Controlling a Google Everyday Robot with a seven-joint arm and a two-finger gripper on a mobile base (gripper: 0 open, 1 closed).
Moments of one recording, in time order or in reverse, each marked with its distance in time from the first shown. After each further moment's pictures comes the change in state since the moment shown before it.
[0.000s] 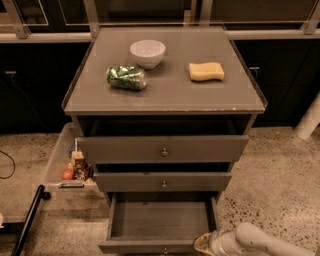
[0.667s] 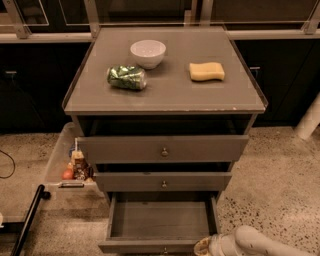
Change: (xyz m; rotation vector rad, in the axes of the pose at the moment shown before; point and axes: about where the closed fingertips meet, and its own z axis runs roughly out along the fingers) arm -0.004 0.012 0.000 -0.020 -0.016 -0.022
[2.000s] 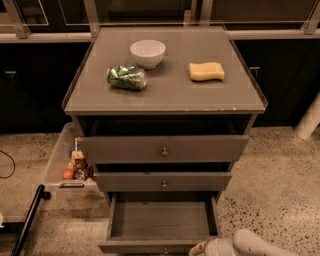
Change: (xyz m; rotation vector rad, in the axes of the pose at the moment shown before) arm -0.018 0.028 0.011 -0.051 -0.063 -0.030
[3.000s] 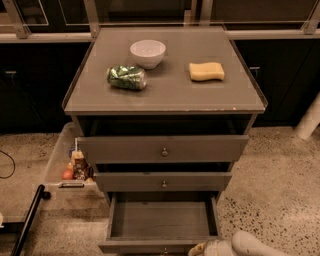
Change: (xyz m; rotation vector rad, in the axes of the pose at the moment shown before) arm 0.013 -0.001 0.015 0.010 -0.013 0.041
